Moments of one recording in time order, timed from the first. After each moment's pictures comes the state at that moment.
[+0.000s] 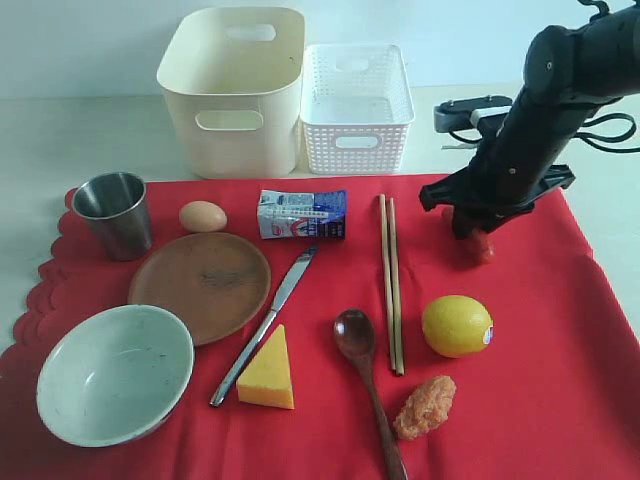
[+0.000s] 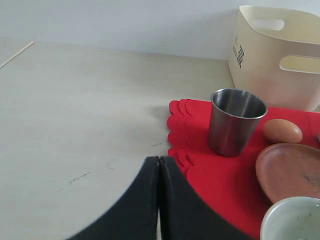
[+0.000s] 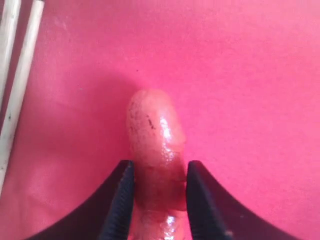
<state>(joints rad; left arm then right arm) 0.02 0.01 0.00 0.04 0.36 -0.11 0.23 2.02 -1.25 0.12 0.71 -0.09</state>
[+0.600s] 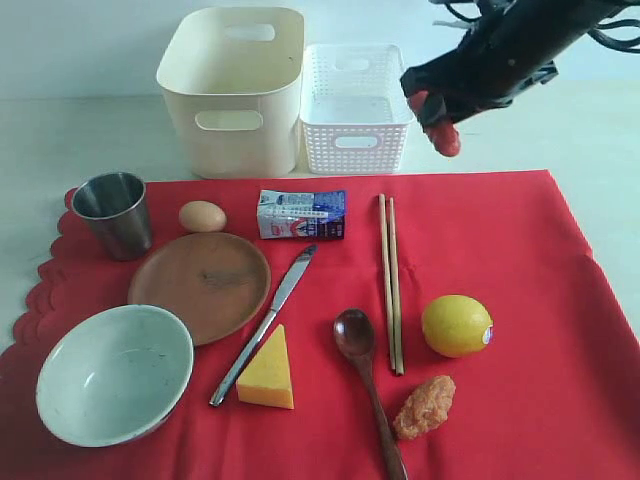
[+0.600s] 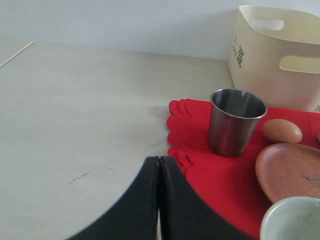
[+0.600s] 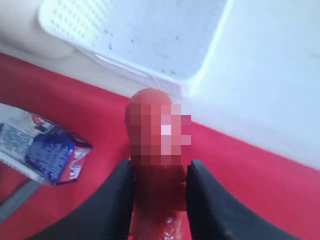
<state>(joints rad) 0.02 0.01 0.00 0.04 0.36 -0.11 0.23 1.89 -1.43 0.36 0.71 -0.32</state>
